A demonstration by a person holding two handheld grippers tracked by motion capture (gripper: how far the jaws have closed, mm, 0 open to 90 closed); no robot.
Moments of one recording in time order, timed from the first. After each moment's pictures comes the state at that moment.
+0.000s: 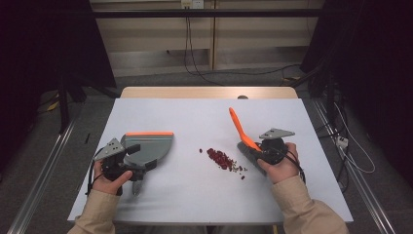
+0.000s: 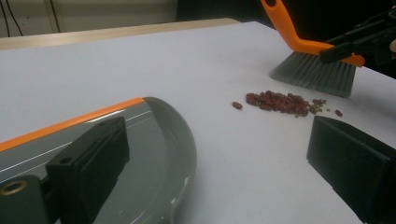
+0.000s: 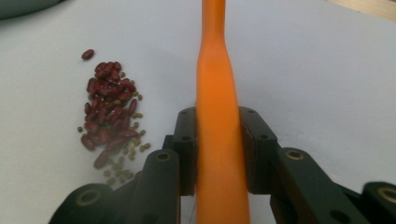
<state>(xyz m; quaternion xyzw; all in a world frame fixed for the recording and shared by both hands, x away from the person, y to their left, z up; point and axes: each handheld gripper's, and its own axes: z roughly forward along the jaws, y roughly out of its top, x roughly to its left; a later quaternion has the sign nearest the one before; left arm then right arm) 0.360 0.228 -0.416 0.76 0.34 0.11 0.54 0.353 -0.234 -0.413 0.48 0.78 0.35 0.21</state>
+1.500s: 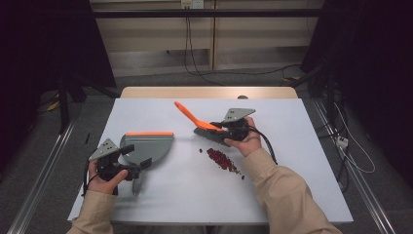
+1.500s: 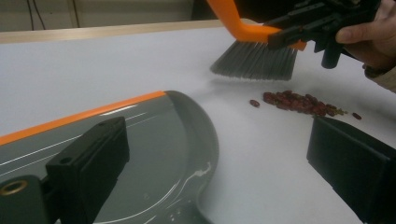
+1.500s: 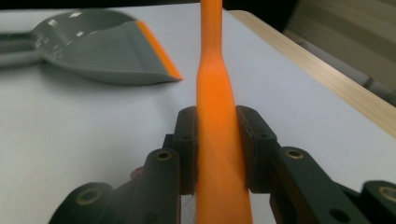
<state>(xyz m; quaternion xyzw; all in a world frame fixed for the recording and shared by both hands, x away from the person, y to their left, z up) 0.360 0.244 -0.418 0.75 0.38 0.13 0.53 0.460 -0.158 -0.430 0.20 0.83 0.49 0.16</state>
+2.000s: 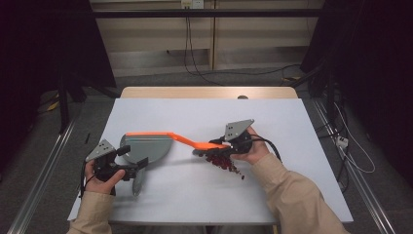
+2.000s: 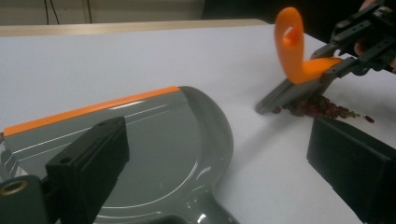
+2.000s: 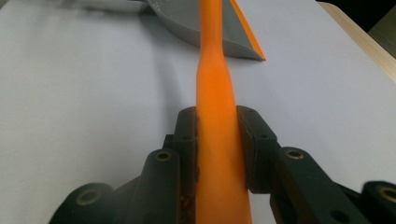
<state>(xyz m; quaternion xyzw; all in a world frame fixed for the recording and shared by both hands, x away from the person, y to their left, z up) 0.359 0.249 -0.419 0.75 0.39 0.13 0.52 0.422 -0.163 -0.428 0.08 0.88 0.46 0.10</state>
